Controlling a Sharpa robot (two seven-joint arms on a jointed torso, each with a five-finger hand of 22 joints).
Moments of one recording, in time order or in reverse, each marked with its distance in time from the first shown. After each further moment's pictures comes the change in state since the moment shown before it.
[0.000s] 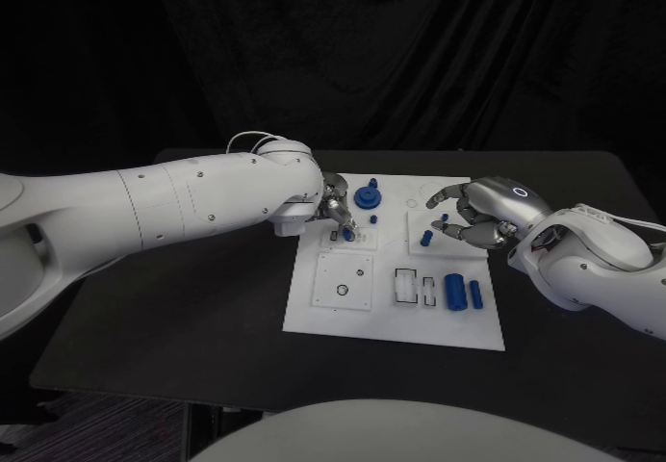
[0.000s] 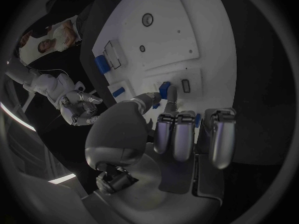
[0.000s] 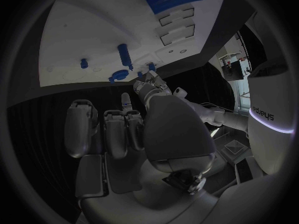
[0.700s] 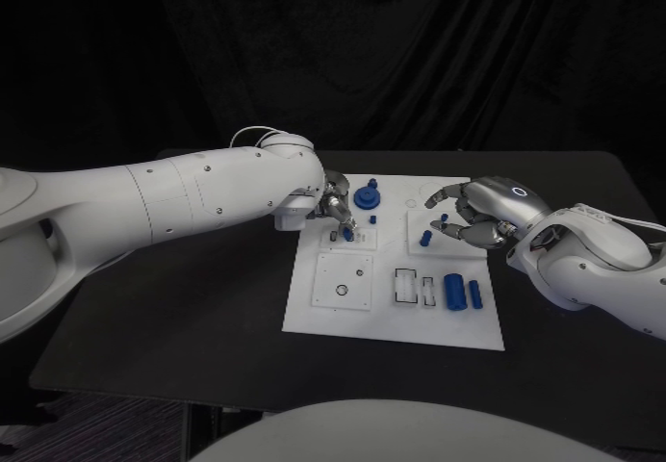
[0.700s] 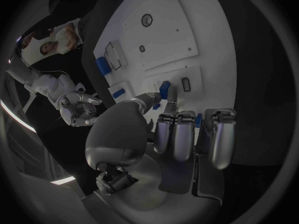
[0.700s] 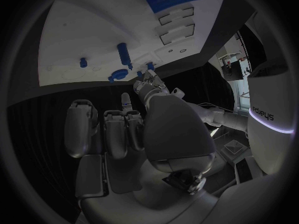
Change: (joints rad) left arm 0.003 0.036 0.002 -0.071 0.001 0.081 0.040; left_hand 0.014 -0.004 -0.011 -0.006 -0.010 -0.008 0.004 -0.004 -0.010 0.000 0.000 0.000 0.000 0.000 0.000 0.000 -0.001 0.000 0.000 0.000 0.012 0.000; right arm 0.000 0.002 0.000 -0.001 0.000 -0.003 0.004; right_hand 0.000 0.000 0.000 0.000 0.000 0.000 0.000 0.000 0.001 0.000 0.000 0.004 -0.001 0.000 0.000 0.004 0.000 0.000 0.000 0.000 0.000 0.000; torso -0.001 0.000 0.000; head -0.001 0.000
